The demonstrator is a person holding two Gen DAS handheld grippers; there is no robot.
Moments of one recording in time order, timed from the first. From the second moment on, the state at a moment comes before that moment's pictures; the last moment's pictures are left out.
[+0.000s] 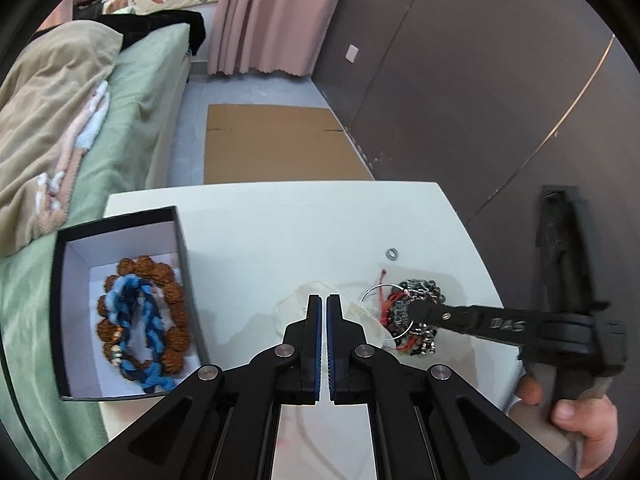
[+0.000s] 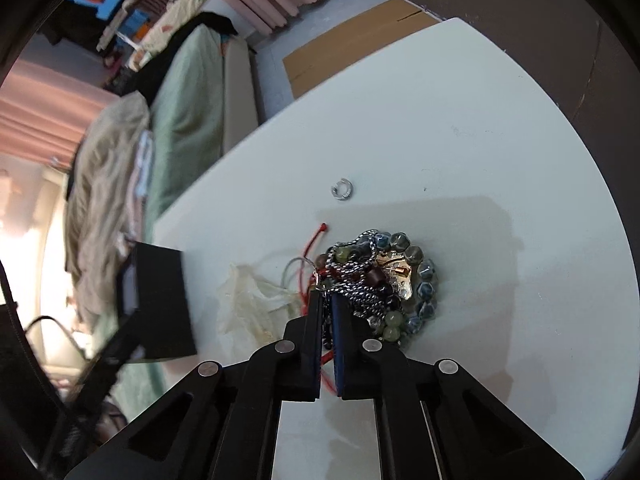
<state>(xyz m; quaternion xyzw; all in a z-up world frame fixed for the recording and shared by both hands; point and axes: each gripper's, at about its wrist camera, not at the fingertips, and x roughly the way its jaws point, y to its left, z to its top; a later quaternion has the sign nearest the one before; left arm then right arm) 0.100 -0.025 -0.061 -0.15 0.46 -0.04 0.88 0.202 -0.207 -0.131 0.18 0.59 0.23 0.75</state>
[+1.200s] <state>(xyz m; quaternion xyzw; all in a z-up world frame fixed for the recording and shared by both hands) 0.109 -0.027 -0.075 -0.14 0.47 0.00 0.87 0.203 -0.237 -0.084 0.25 0.52 0.29 0.76</state>
